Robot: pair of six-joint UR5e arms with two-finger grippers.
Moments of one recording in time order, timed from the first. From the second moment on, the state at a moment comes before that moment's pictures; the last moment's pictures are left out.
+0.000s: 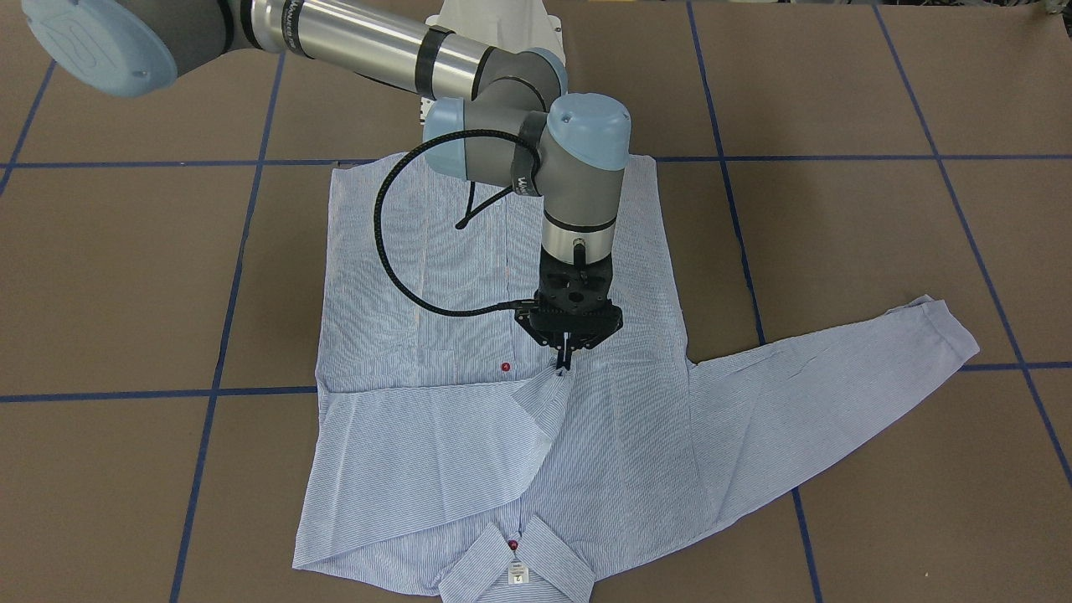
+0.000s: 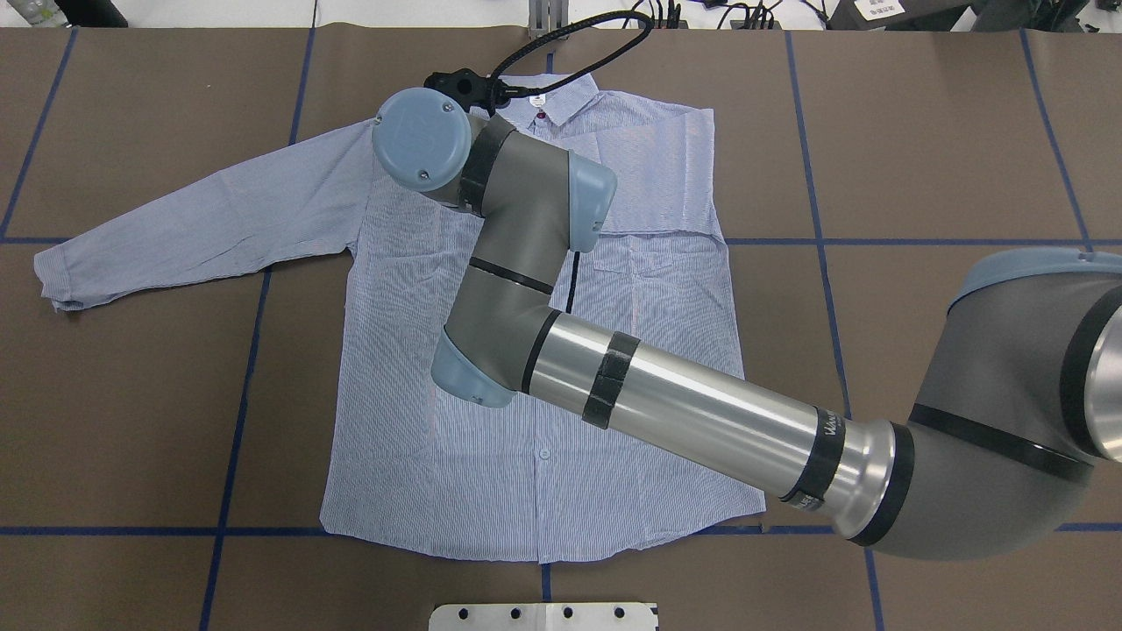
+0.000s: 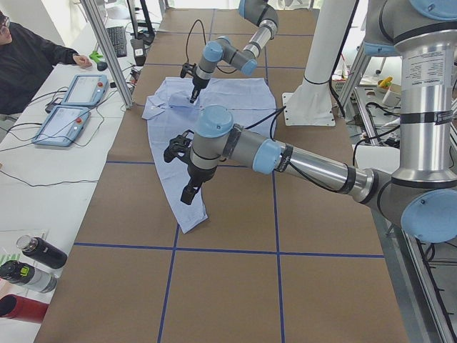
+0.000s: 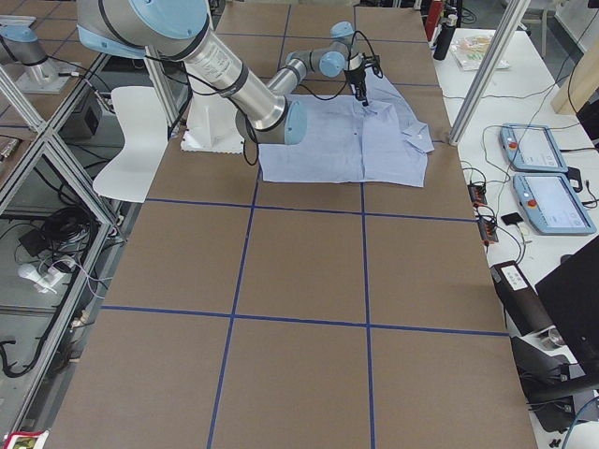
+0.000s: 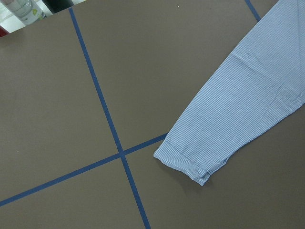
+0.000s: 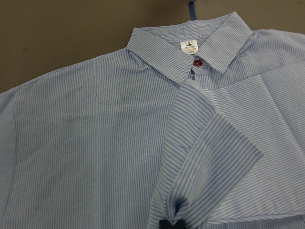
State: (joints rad) left arm -1.55 -1.48 -1.97 -1.65 -2.32 0.11; right arm 0.54 -0.39 1.04 -1.40 1.53 1.32
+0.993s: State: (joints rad) left arm -1.55 -1.49 -1.94 -1.66 -2.40 0.10; right arm 0.55 -0.21 0.81 -1.37 1.58 1.36
